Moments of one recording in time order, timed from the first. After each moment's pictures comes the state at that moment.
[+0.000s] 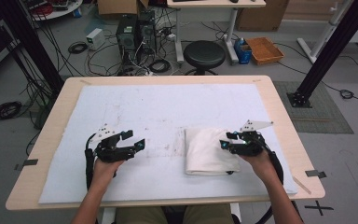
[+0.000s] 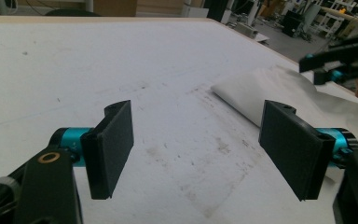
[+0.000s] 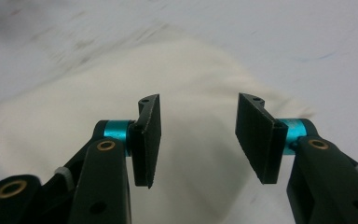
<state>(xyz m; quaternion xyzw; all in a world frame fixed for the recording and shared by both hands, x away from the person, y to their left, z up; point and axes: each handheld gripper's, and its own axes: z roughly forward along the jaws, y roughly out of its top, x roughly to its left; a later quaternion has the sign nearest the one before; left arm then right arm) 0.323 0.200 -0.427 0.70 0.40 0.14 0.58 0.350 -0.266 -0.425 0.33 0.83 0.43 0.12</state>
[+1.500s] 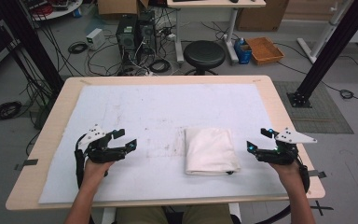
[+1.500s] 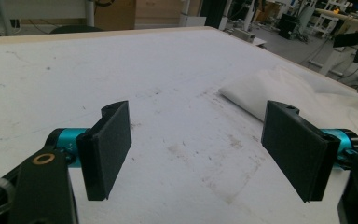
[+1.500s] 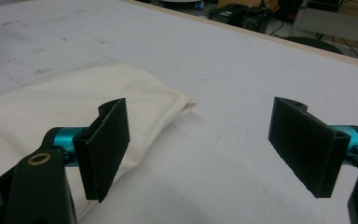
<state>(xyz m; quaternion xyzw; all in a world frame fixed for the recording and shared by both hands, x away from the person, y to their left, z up) 0.320 0.225 -0.428 0.70 0.37 0.16 0.59 0.315 -0.340 -0.412 0.36 0.75 0.49 0.24</state>
